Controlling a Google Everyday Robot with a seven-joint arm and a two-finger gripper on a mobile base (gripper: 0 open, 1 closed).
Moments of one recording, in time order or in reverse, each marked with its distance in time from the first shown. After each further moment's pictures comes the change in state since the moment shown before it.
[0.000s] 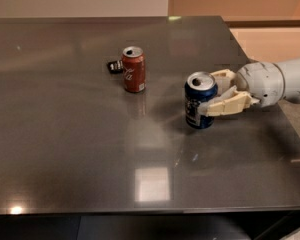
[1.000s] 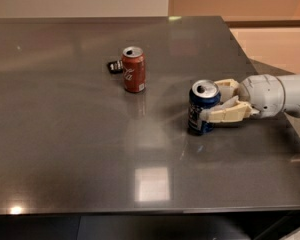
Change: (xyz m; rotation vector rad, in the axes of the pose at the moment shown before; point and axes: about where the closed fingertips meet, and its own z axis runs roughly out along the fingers) arm 0.028 -0.004 -0.014 0.089 -0.036 -0.009
